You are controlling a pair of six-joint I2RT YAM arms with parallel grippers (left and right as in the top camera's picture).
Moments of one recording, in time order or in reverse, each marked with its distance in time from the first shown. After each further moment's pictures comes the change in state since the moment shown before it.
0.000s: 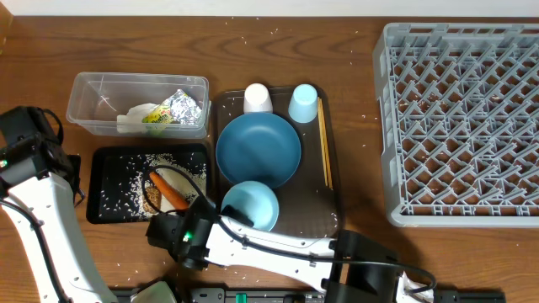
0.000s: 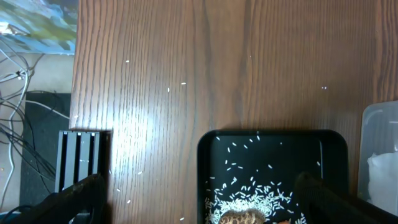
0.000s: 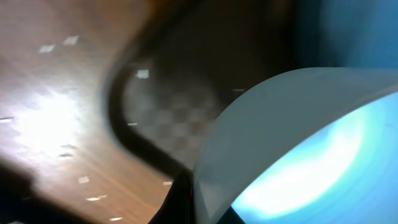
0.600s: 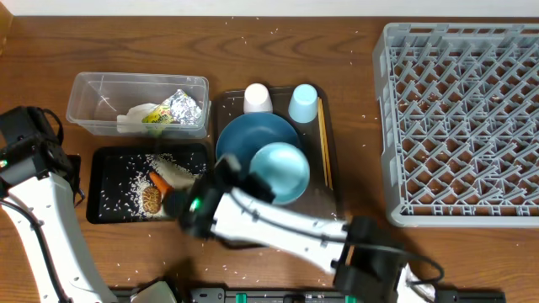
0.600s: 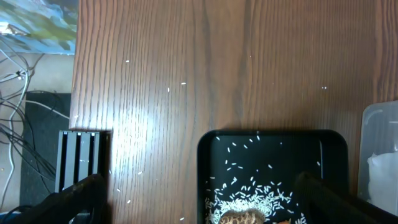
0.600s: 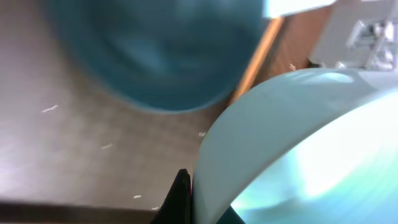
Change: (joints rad) left arm 0.000 0.000 0.000 0.000 0.000 0.000; right arm -0.127 0.000 0.111 -0.270 0.329 0.154
